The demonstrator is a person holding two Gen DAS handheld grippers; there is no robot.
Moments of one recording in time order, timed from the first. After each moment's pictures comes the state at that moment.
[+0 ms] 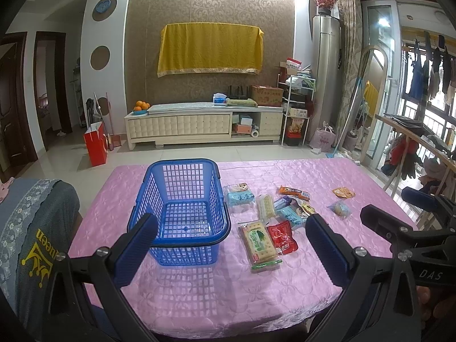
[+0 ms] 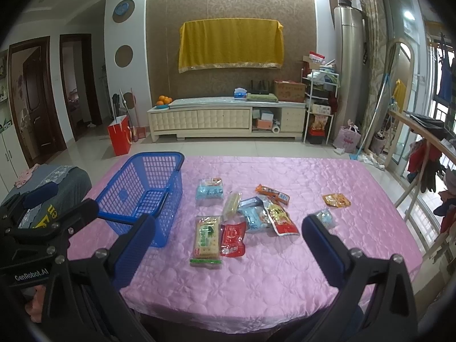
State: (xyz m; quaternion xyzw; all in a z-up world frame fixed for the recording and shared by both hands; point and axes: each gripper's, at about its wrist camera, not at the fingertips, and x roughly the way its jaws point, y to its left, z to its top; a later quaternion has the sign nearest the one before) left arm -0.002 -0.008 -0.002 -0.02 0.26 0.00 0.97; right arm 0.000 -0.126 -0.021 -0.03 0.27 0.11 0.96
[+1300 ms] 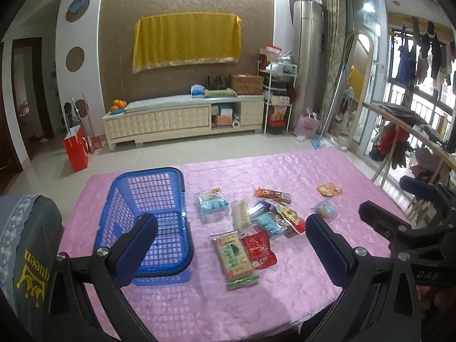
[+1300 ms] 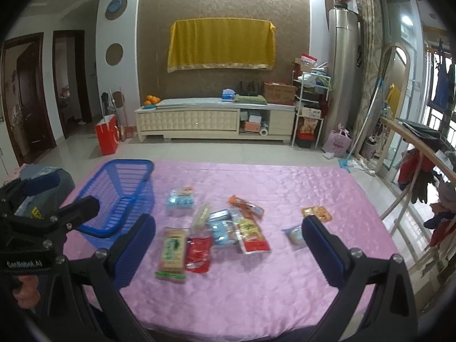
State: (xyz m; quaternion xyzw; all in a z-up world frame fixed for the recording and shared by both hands) left arm 0.073 -0.059 0.009 0.00 0.29 -0.05 0.95; right arm 0.062 -0.178 -0.018 -0.04 0.28 0.08 0.96
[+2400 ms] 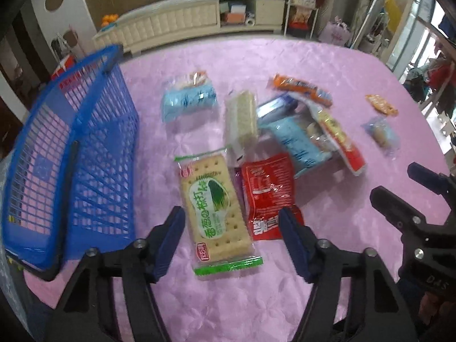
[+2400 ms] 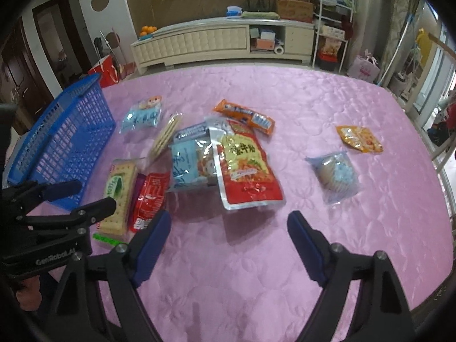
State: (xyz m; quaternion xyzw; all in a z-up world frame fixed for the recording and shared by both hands) left arm 0.210 -0.102 -0.179 0.01 0.53 0.00 0.85; right arm 0.174 -0.210 -0.179 -0.02 0.47 0.13 0.88
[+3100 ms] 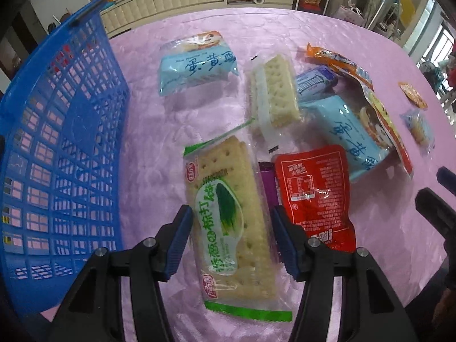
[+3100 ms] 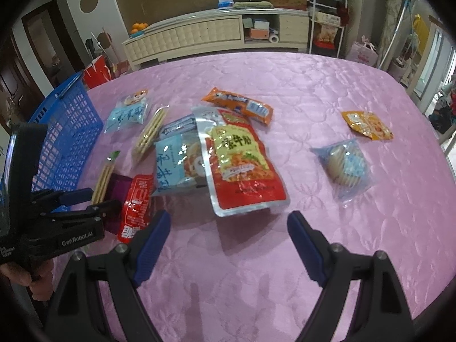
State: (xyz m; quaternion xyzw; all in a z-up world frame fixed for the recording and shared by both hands) left arm 0.254 -0.075 -0.238 0.00 0.57 0.01 0.82; right arm 0.189 -0.216 -0.191 0.00 0.48 0.12 0.87
